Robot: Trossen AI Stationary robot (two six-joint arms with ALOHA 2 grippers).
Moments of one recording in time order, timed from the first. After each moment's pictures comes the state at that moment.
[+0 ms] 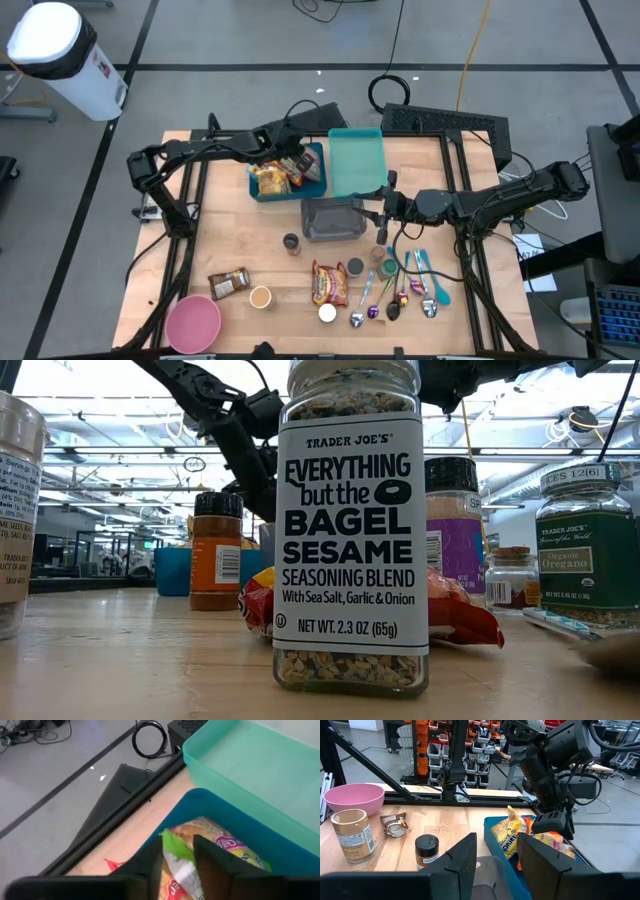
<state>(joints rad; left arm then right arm) 0.46 1.68 1.17 -0.30 -0.32 -0.16 0.18 1.11 0.67 0.32 0.40 -0.06</state>
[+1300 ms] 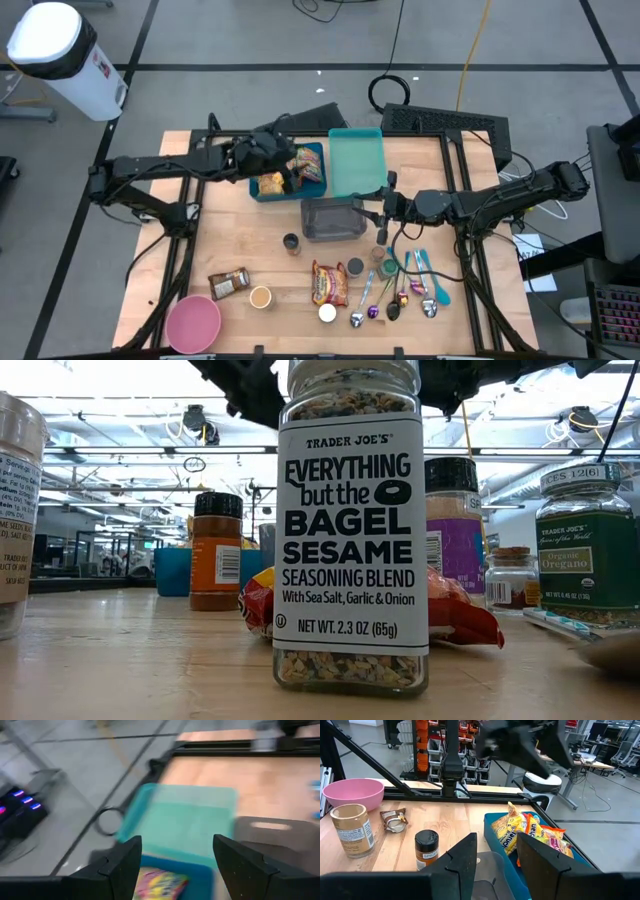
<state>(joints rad) 0.18 1.34 1.17 -0.32 -0.27 0.12 0.18 1.11 0.67 0.30 0.39 -0.06</state>
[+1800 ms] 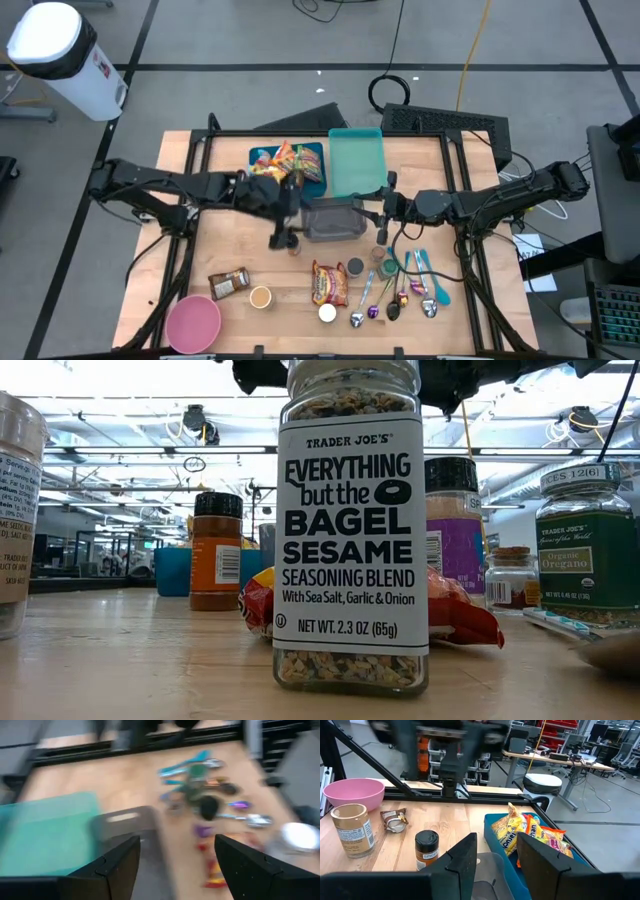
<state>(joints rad) -0.10 1.35 1.17 -0.37 0.03 0.07 0.18 1.11 0.67 0.30 0.39 -0.07</state>
